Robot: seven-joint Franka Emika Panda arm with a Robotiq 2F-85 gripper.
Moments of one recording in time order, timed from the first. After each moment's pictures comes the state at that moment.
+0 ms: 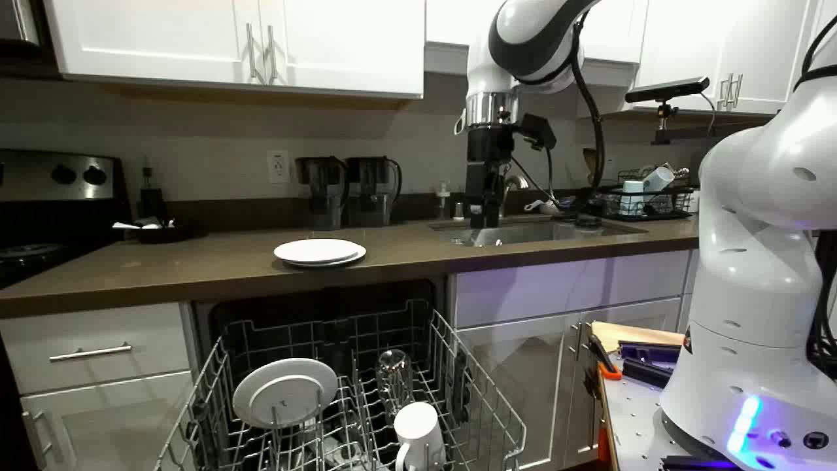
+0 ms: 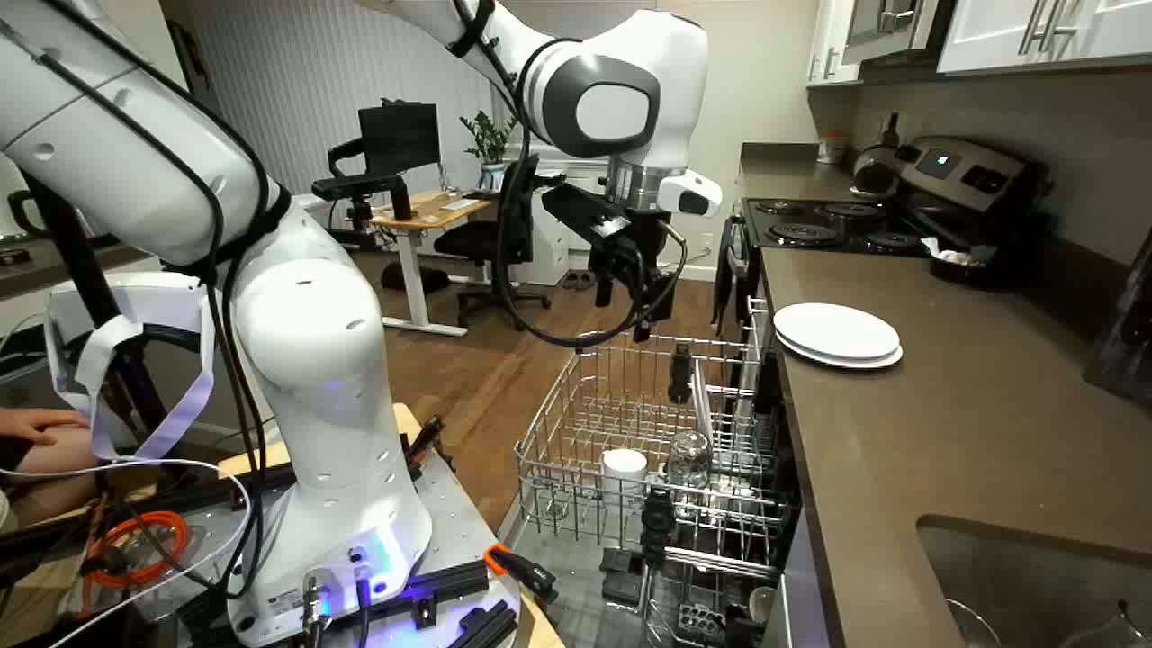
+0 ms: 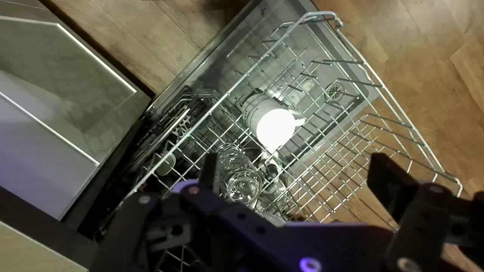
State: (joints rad) arm -0.04 -0.54 -0.21 -2.69 0.03 2.11 -0.14
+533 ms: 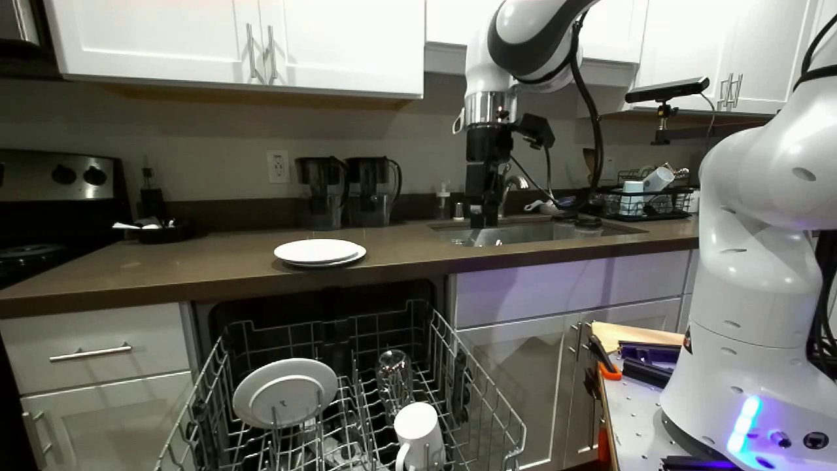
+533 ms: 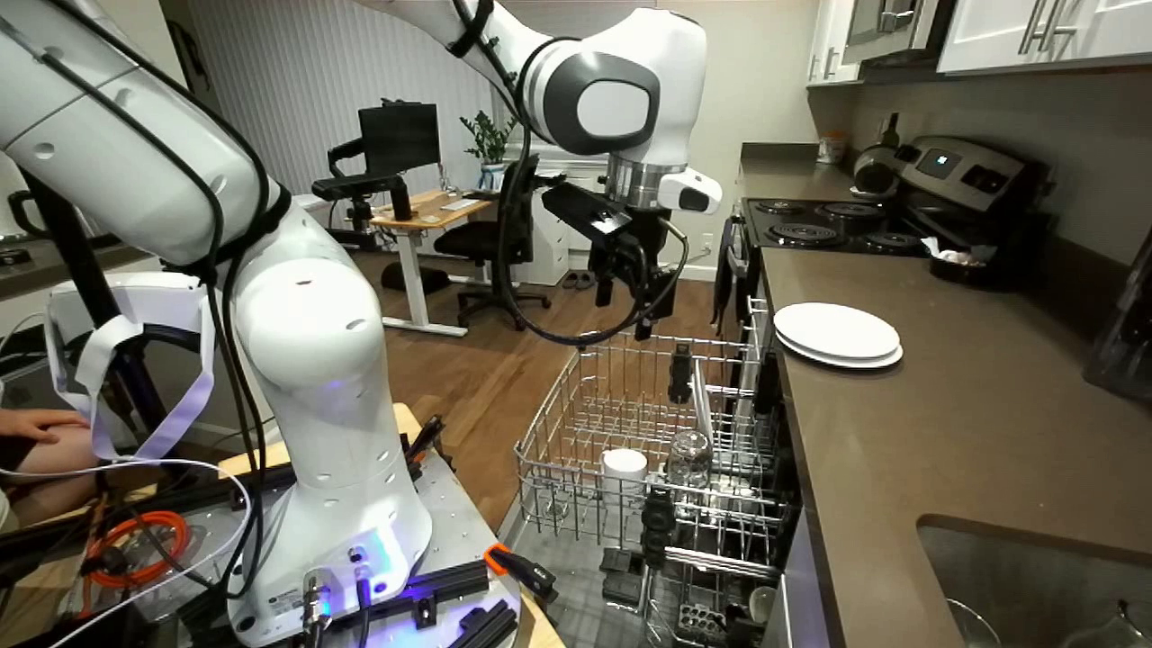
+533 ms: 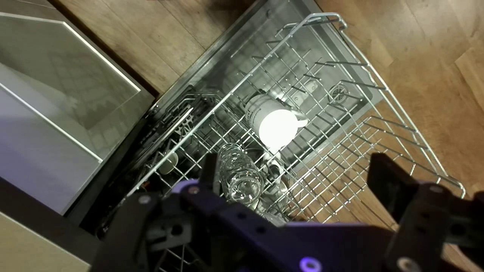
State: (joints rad) arm -0.04 -0.53 -0.20 -2.68 0.02 2.11 -0.14
